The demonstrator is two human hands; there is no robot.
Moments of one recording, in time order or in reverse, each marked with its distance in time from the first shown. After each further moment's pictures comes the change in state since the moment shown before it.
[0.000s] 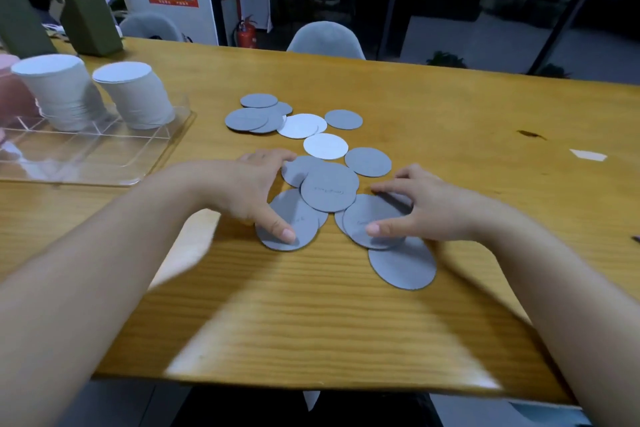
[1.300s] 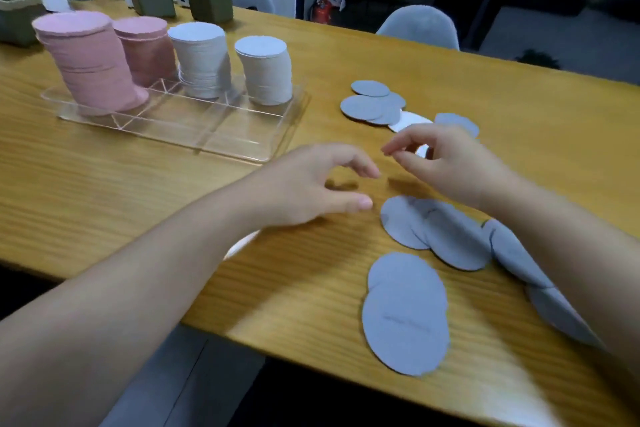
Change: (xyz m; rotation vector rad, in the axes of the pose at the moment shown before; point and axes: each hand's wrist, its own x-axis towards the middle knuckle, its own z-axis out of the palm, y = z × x) left_hand -0.057 -0.070 0.008 -0.400 0.419 0.273; right_hand 0.083 -0.118 0.025 0.156 0.264 -0.454
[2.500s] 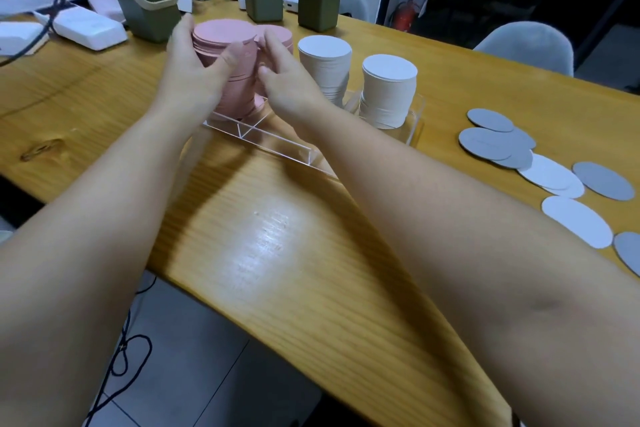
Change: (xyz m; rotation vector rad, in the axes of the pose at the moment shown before) left_hand -0.053 -0.151 -0.189 0.061 1.018 -0.483; right_hand 0.218 -0.192 0.185 0.740 -0.132 -0.046
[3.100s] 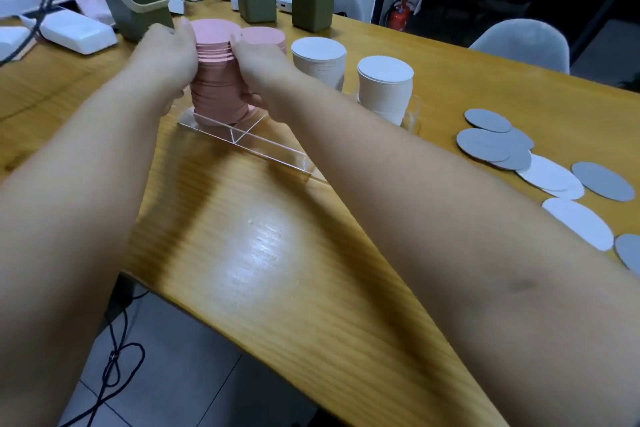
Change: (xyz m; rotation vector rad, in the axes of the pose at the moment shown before) left_hand 0.030 0.017 -0.007 0.103 0.029 -0.381; right_hand 0.015 -0.038 0.011 -0.046 0.044 0.288
